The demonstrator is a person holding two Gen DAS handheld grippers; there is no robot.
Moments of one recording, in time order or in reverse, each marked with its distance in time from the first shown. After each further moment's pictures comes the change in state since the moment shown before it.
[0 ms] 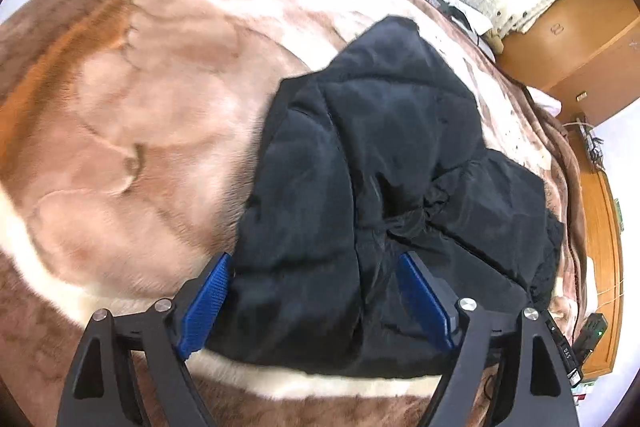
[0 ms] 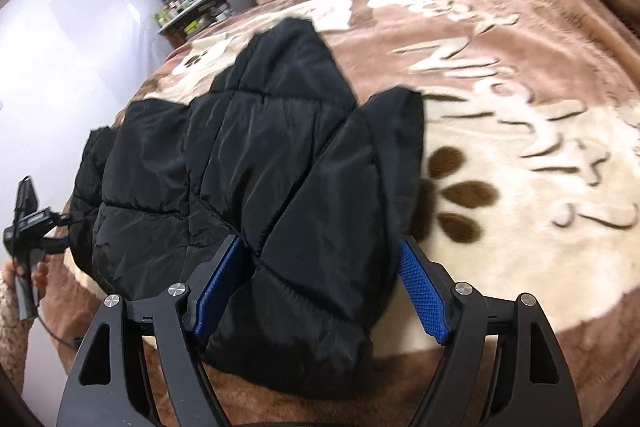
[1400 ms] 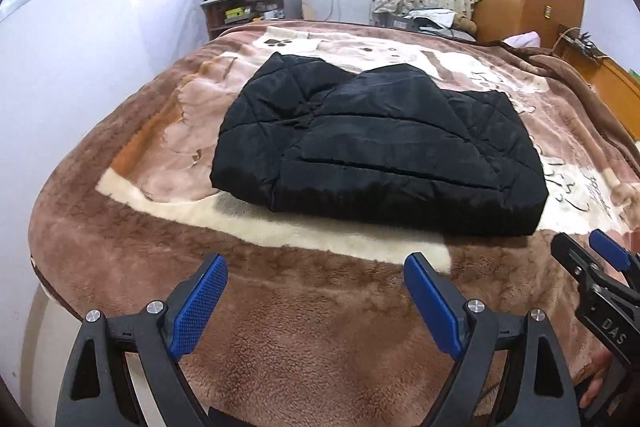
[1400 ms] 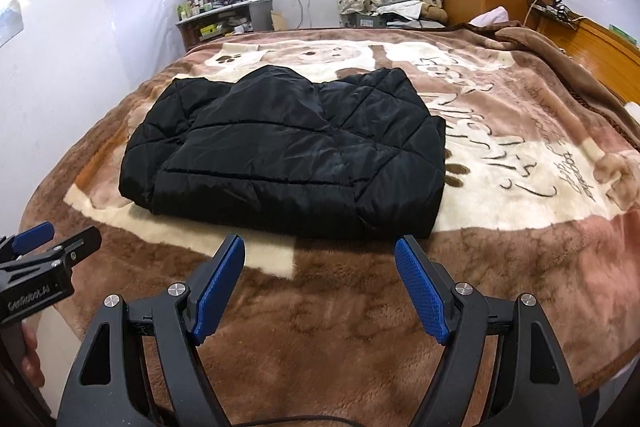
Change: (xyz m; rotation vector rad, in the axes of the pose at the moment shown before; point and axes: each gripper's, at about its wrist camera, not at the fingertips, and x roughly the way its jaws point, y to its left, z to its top) left arm -0.131 -0.115 -0.251 0.353 -0.327 0.330; right arm -0.121 0.150 -0.129 -0.190 -0.137 -0.162
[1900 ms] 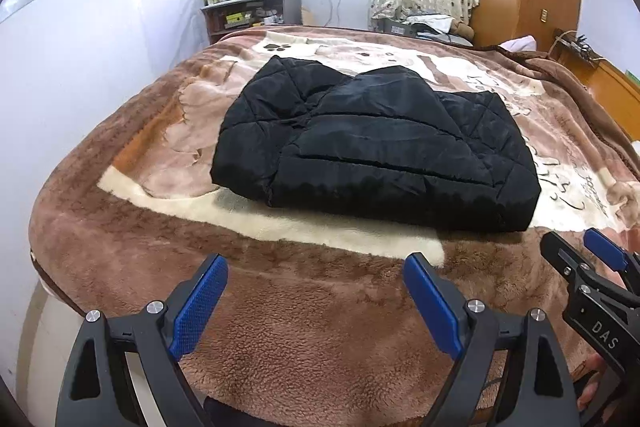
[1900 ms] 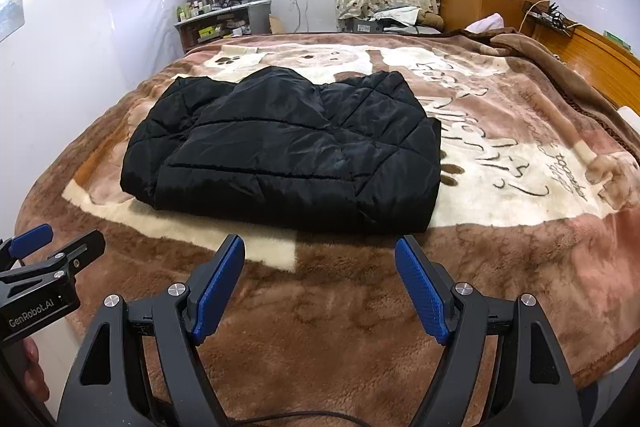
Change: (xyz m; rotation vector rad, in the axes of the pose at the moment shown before) left arm -0.009 -0.002 -0.013 0.002 -0.020 -0.008; right arm -0.009 0.007 -0.008 -0.011 -0.005 -0.004
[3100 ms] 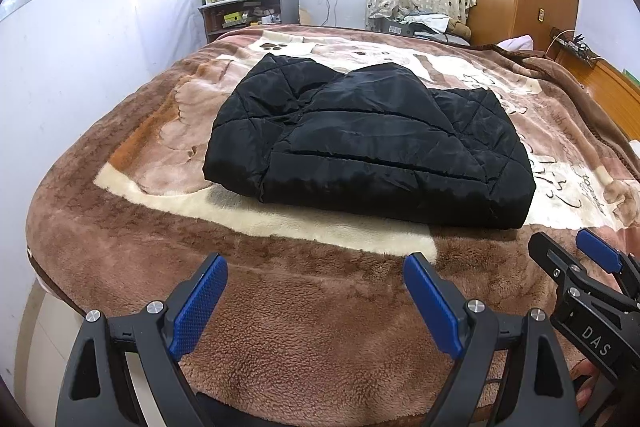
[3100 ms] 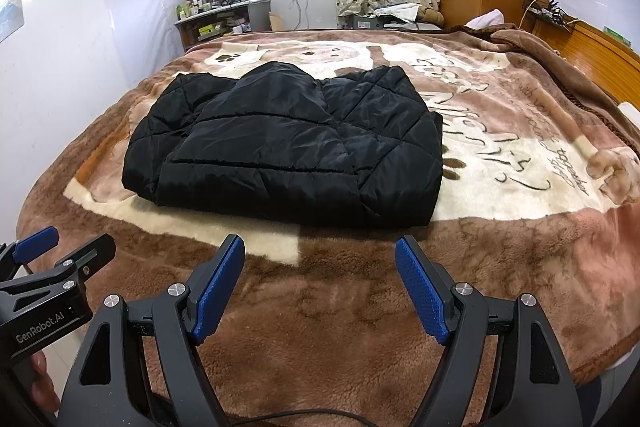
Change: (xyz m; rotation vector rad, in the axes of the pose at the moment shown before) left arm -0.002 -0.008 -0.005 -0.006 0.000 -0.006; right arm 0.000 0.002 -0.003 0.003 0.010 0.004
